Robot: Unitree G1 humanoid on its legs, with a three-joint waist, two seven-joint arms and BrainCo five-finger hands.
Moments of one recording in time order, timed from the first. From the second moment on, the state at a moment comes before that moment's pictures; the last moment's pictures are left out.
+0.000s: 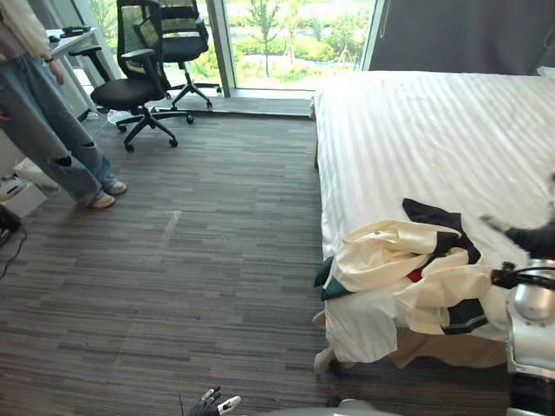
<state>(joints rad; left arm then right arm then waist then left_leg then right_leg) 0.26 0.14 0.11 0.93 0.08 -0.05 -0.29 -0.17 -0.53 -0.25 0.42 -0.27 0.20 -0.05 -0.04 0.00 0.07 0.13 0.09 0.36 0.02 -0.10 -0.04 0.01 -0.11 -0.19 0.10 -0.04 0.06</state>
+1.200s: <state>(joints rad) -0.05 0.20 -0.08 0.95 -0.16 -0.10 -0.33 -0.93 -0.59 0.03 0.78 -0.11 0.08 -0.23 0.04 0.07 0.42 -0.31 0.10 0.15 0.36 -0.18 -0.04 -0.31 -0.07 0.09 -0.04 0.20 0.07</state>
